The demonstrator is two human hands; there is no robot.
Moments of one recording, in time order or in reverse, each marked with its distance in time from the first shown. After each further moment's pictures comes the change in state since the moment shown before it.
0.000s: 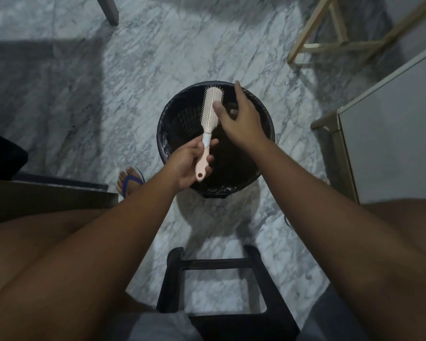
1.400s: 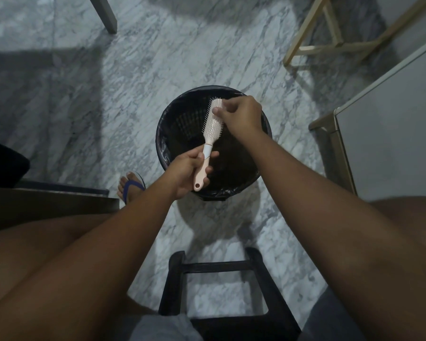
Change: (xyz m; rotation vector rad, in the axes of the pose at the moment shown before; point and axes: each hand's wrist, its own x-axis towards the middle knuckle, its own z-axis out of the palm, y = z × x) left_hand -0.006 -0.006 -0.004 0.113 0.001 -0.036; right_hand 0.016 -0.011 -0.007 0.019 0.129 0.093
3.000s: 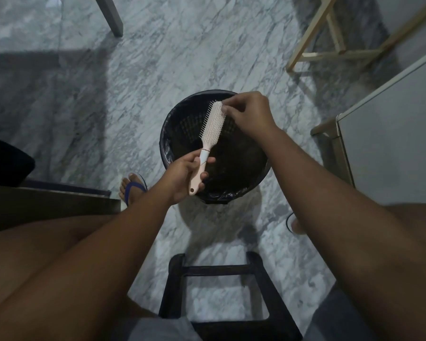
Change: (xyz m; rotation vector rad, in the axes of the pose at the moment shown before) left_hand -0.013 0.004 -0.010 0.000 0.035 0.018; right_hand 0.011 -0.001 -0.020 -0.061 -0.091 -0.231
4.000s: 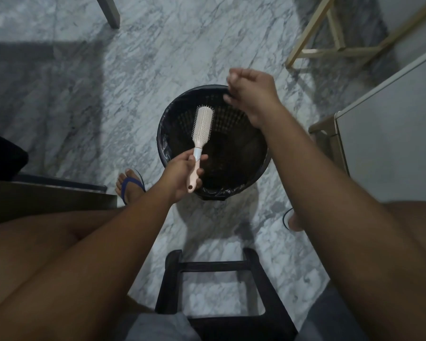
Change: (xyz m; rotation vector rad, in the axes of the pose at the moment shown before) left_hand 0.010 -0.013 0.000 0.007 0.196 0.005; right_hand 0.009 -0.042 -0.015 0.779 0.001 0.440
